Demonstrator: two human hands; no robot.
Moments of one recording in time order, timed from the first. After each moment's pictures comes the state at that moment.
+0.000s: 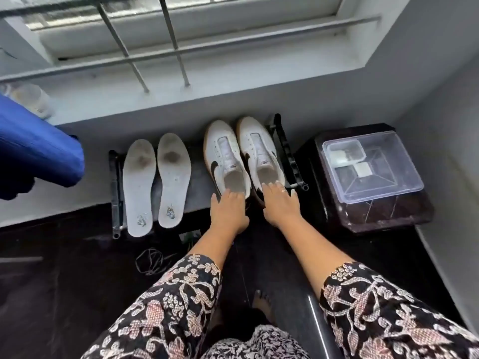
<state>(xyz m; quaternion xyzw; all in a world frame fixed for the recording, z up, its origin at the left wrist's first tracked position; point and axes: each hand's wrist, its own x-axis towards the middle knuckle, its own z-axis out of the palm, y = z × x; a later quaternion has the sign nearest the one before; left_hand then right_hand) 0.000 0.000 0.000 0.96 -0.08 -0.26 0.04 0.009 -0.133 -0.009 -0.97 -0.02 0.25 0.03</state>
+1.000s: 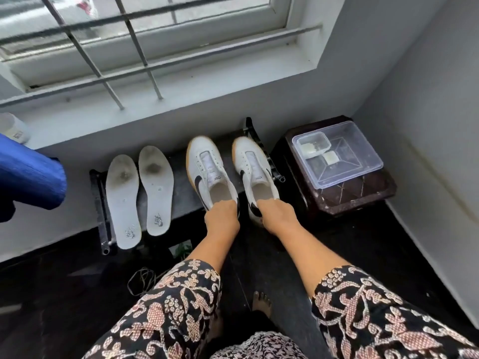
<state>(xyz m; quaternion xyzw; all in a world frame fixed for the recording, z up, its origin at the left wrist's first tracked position) -0.034 -0.015 0.022 0.98 -0.06 -0.19 0.08 -0.049 -0.151 0.029 -0.97 -0.01 0.22 0.04</state>
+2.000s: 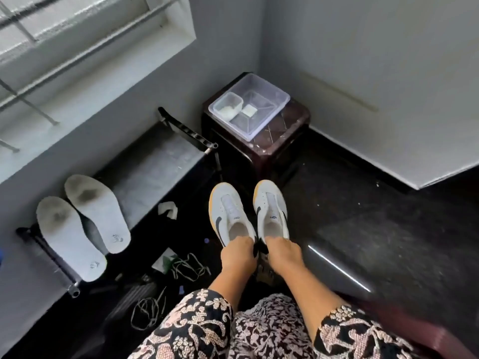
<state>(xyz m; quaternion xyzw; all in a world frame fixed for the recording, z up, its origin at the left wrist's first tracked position) -0.212 -0.041 -0.015 0.88 -0.32 -0.34 0.03 -0.284 -0.134 -0.013 -0.89 0.30 0.28 0.18</state>
